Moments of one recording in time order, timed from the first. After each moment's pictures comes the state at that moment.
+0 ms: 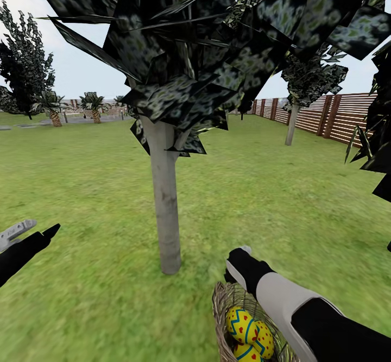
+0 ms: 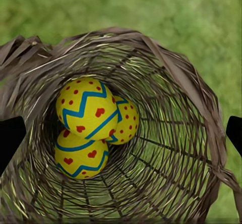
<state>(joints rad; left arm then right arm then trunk) -0.21 0.44 0.30 -1.59 0.91 0.49 0.22 -0.91 0.15 0.47 -0.21 -0.24 0.68 -0.29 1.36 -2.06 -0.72</state>
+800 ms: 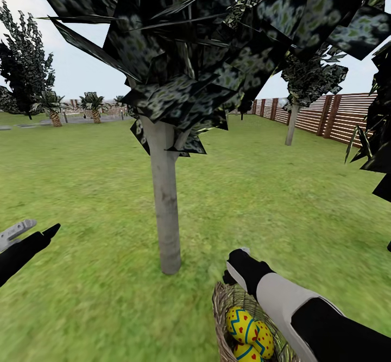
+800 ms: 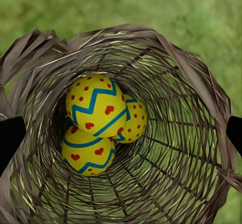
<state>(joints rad) -0.21 0.44 0.30 -1.59 0.91 0.50 0.21 -0.91 0.15 0.50 -0.20 -0.24 0.69 -0.23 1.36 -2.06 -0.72</state>
